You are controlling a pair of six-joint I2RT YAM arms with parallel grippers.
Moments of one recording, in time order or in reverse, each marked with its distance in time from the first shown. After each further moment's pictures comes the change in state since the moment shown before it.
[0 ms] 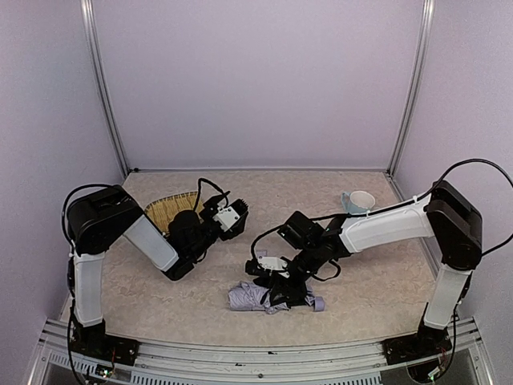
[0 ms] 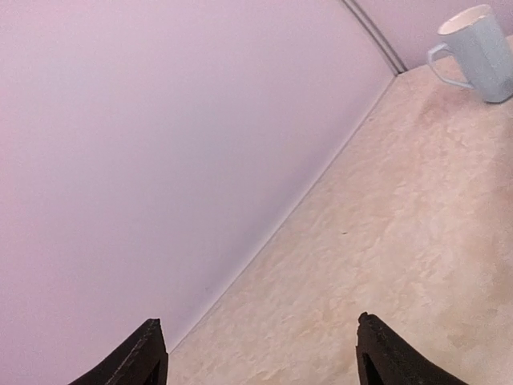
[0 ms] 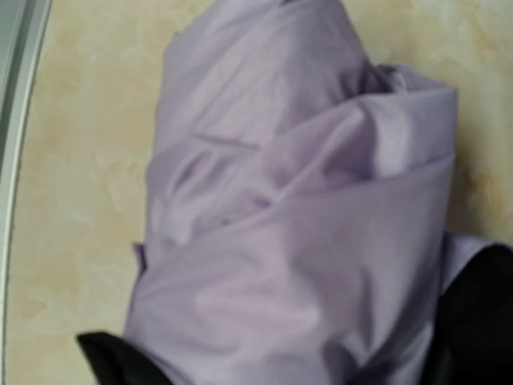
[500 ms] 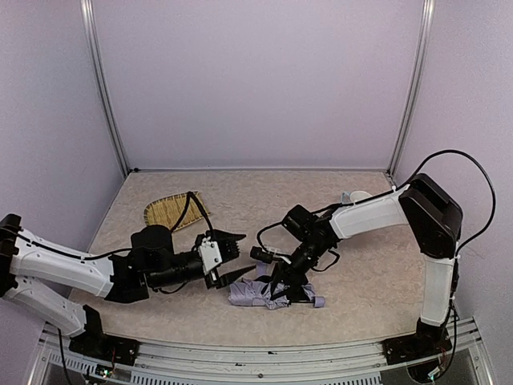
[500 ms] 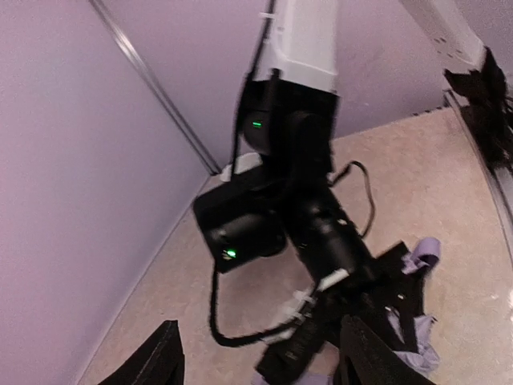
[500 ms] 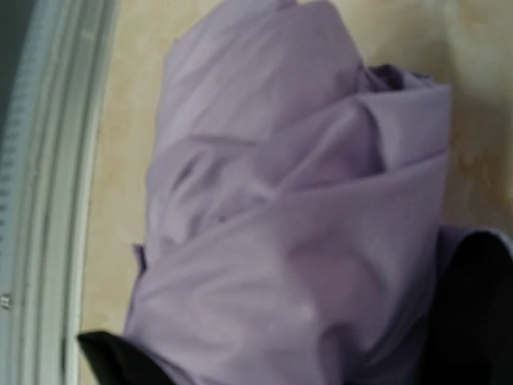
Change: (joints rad) left arm -0.331 -0.767 -0.249 -0.624 0.143 -0.204; right arm -0.129 0.146 0.113 -0.114 -0.288 0.026
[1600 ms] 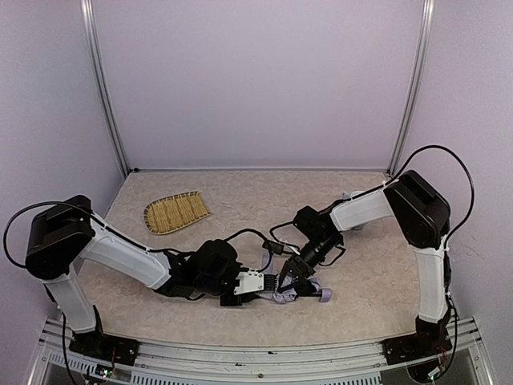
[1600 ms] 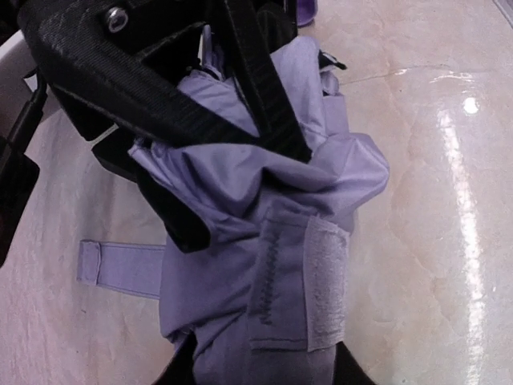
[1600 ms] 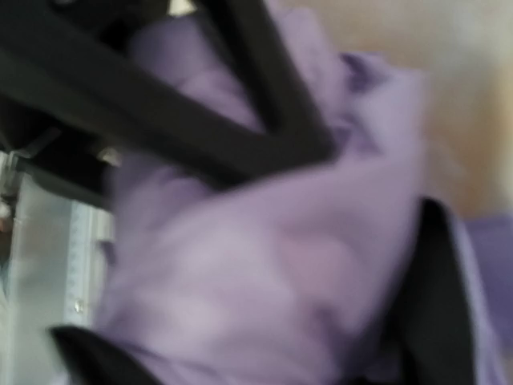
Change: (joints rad) left arm -0.006 0.455 0.187 -0.402 0.048 0.109; right arm -0.142 0.148 0.101 -0.148 -0.245 -0.006
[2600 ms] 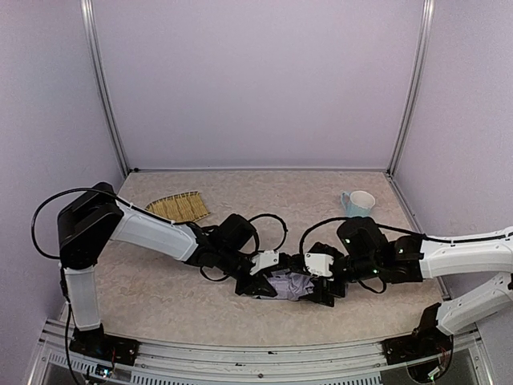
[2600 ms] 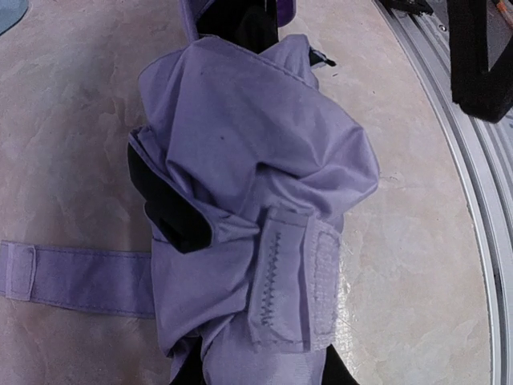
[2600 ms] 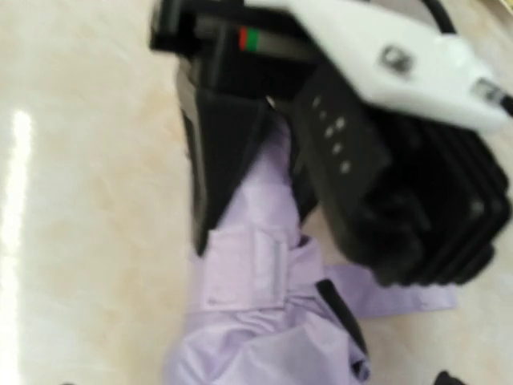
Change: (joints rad) left arm 0.121 0.203 0.363 -0.367 0.496 -0.200; right arm 0.299 -0.921 -0.649 0.504 0.890 -0.097
